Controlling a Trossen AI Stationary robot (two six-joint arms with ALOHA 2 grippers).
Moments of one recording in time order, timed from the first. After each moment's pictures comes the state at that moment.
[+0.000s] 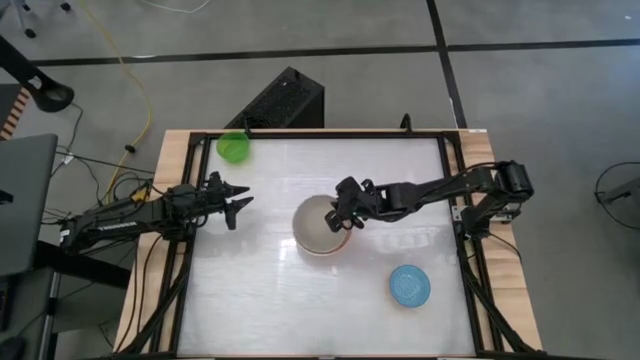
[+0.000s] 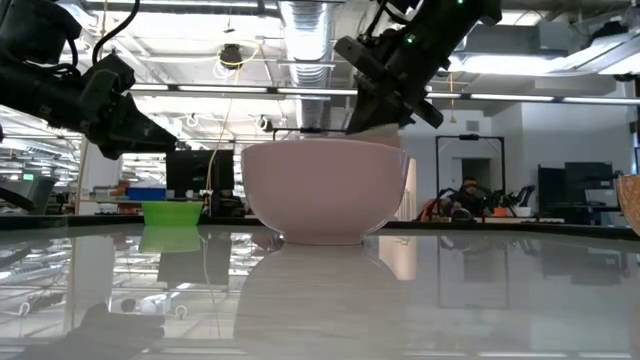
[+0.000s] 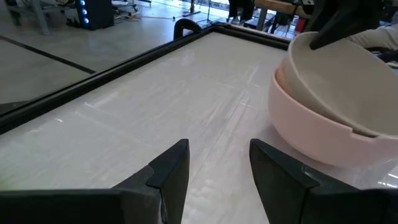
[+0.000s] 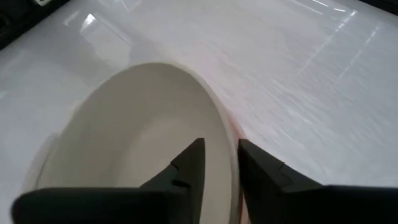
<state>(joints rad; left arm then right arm) 0.25 0.16 0.05 -0.06 -0.19 -0.17 0.06 1.59 1.12 -0.34 0.43 0.74</state>
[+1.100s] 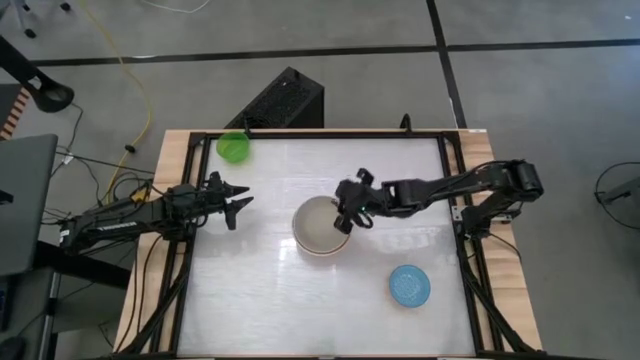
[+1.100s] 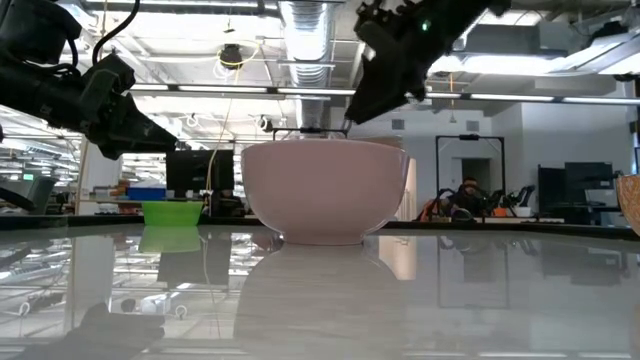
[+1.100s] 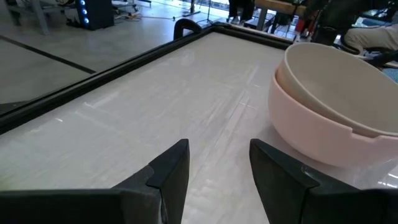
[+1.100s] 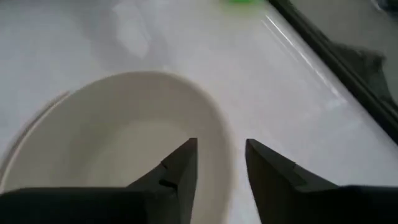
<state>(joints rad) 0.24 0.16 0.05 -0.06 -0.19 -0.17 0.06 1.51 1.10 -0.30 0.42 0.27</state>
